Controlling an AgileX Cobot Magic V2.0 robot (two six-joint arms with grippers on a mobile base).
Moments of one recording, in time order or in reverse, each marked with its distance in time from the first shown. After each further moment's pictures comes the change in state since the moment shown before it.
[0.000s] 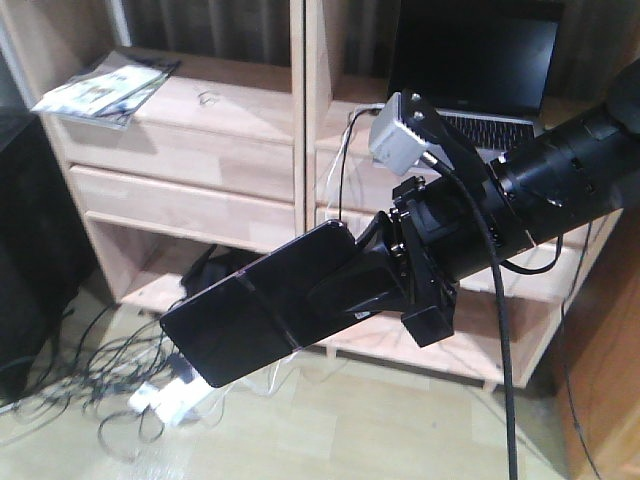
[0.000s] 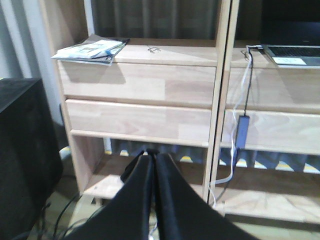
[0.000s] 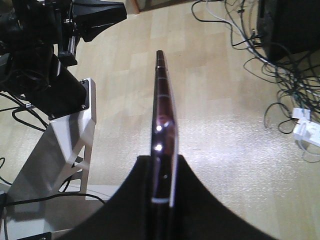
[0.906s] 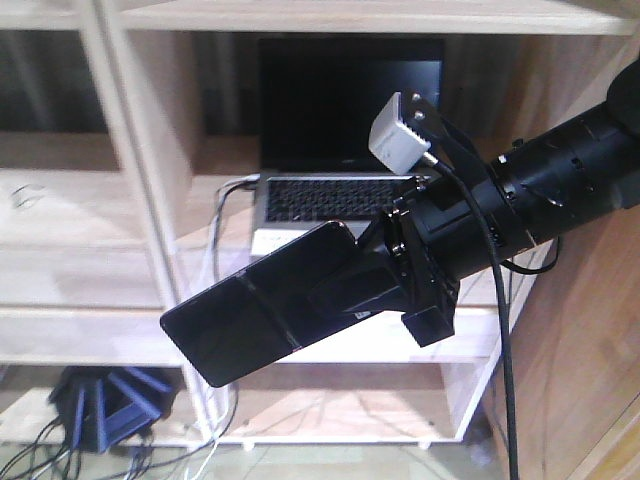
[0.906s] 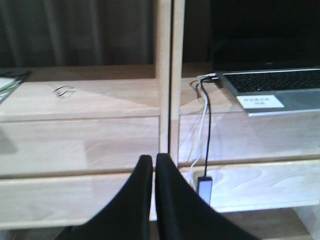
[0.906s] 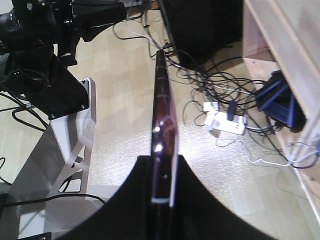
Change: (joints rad) left arm 0.000 0.000 0.000 0.000 0.000 0.000; right arm 0.000 0.000 0.000 0.000 0.000 0.000
